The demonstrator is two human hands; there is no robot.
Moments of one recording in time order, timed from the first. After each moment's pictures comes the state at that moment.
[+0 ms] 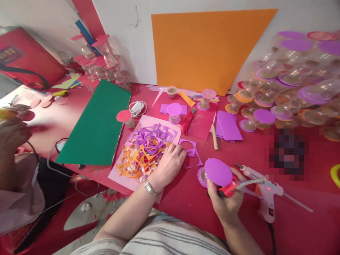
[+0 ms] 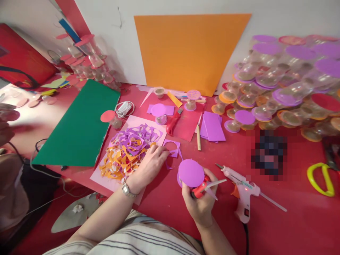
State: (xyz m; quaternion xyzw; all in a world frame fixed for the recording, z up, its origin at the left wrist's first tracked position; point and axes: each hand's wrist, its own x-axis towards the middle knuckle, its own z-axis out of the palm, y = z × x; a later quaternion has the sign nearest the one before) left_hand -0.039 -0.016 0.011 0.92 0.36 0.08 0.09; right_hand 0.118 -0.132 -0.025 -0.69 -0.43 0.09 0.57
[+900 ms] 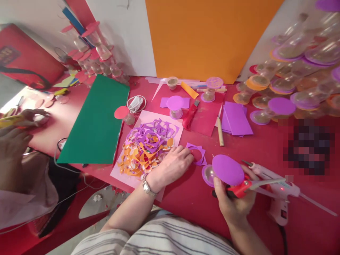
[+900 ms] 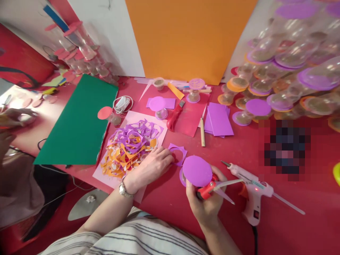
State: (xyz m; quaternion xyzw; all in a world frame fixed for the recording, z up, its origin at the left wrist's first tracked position) left_hand -0.034 -0.015 0.025 0.95 0.27 0.00 0.13; right_hand 0.120 -0.125 -0.008 -0.69 -0.48 0.02 0.54
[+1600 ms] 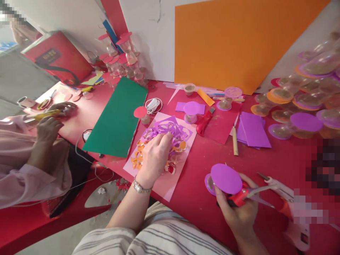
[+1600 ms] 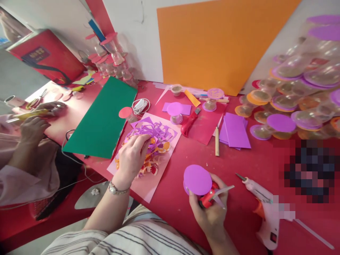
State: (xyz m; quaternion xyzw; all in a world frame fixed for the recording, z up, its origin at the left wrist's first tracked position) left_hand -0.092 -0.015 0.055 0.80 0.54 0.25 -0.07; right_hand 0.110 -0.132 -0.019 -0.68 -0.44 0.17 0.56
